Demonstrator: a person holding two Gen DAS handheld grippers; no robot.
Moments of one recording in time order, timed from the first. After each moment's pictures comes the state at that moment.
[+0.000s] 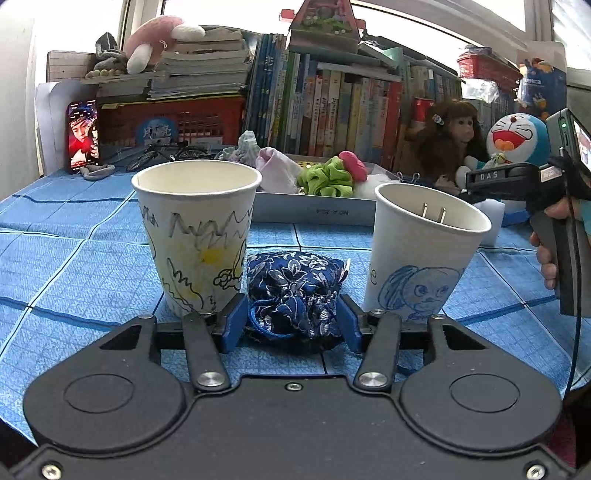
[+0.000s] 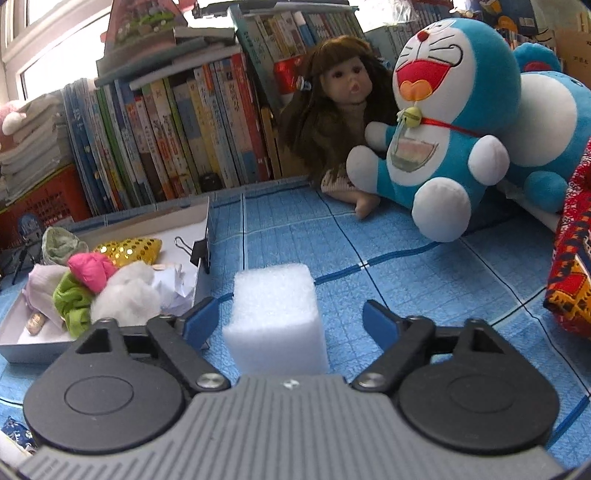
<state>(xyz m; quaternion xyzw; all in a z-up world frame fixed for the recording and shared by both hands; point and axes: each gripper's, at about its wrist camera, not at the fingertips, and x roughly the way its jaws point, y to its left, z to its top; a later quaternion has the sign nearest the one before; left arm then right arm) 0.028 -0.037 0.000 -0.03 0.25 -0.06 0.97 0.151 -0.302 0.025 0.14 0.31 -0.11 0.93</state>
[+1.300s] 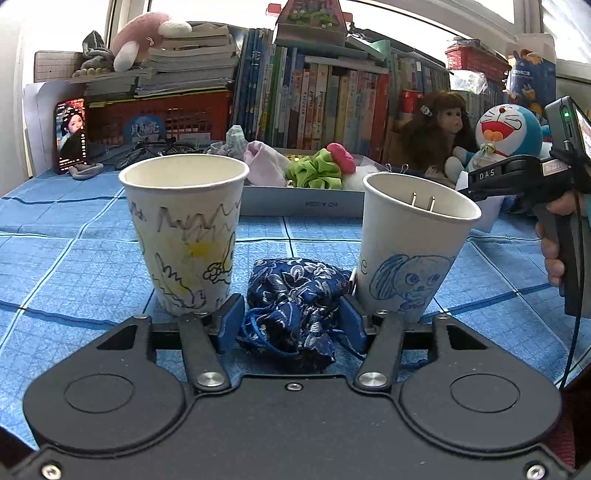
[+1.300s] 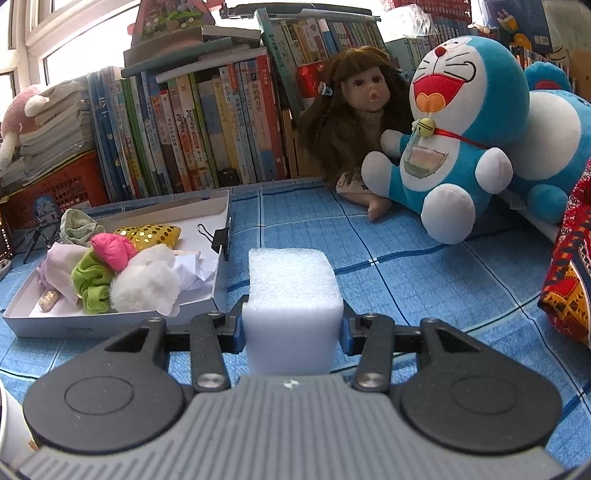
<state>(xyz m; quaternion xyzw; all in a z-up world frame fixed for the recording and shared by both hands) 0.027 -0.038 -0.004 -0.02 0.26 -0.08 0.96 0.133 -0.287 0.033 0.12 0.31 -0.09 0.94</state>
